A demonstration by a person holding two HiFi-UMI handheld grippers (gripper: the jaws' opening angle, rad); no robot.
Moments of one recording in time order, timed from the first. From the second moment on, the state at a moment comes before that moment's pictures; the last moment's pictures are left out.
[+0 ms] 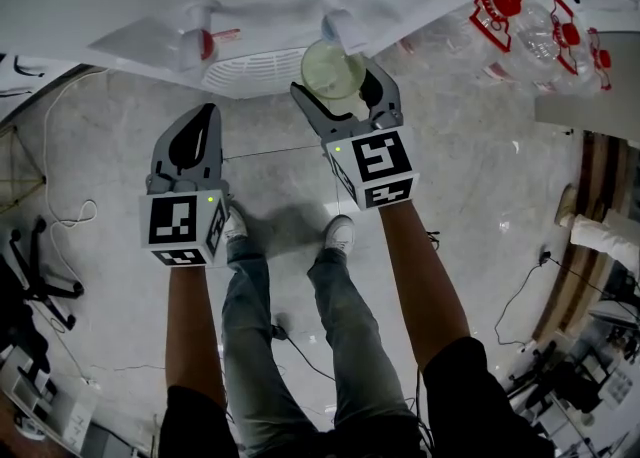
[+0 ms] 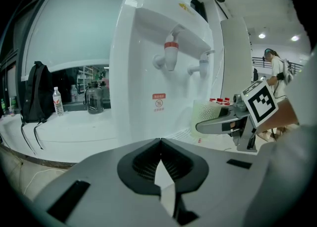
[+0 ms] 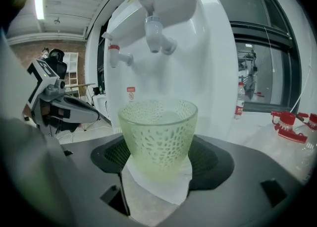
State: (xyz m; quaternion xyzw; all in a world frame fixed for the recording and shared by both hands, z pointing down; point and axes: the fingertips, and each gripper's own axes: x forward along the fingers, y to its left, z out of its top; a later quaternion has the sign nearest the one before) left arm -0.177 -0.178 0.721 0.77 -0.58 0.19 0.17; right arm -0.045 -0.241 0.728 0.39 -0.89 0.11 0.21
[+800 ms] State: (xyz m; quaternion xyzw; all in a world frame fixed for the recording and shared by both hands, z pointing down) left arm -0.182 -0.178 0.735 0.77 -0.57 0.21 0.17; right arm -0.058 -0.257 0.740 0.40 -0.89 0.11 0.19
